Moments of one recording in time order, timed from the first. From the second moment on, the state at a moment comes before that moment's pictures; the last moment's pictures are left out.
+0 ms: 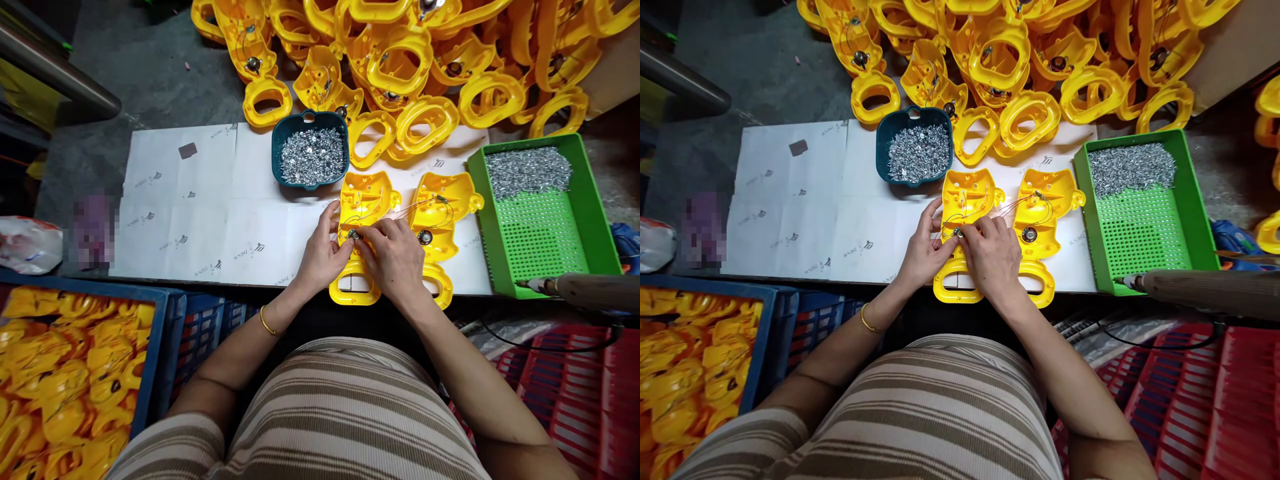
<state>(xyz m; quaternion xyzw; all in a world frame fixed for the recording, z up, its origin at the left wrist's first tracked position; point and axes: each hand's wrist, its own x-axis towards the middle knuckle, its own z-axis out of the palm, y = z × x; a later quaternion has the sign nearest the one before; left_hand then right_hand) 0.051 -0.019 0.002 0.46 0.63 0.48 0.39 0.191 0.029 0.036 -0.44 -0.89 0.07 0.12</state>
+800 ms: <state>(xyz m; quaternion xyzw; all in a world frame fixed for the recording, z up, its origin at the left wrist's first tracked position) 0.041 -0.011 0.013 0.45 0.68 0.38 0.44 0.199 0.026 0.025 -0.44 -0.89 0.10 0.07</state>
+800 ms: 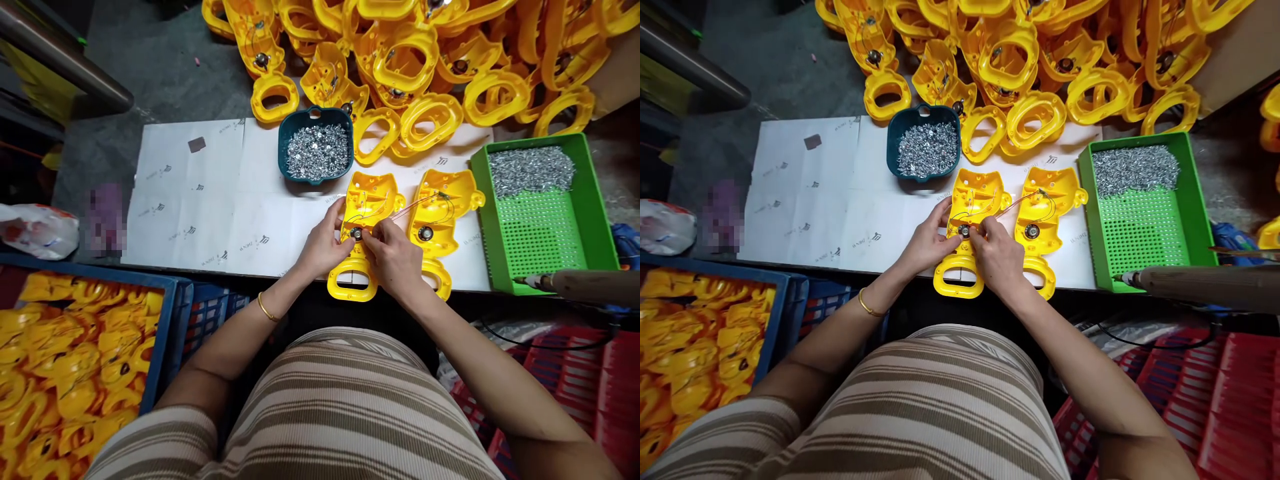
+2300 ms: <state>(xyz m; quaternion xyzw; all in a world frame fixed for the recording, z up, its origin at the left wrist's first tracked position) 0.031 -0.069 0.027 0.55 0.67 0.37 0.32 0.220 0.032 0.052 -0.45 -0.55 0.66 0.25</state>
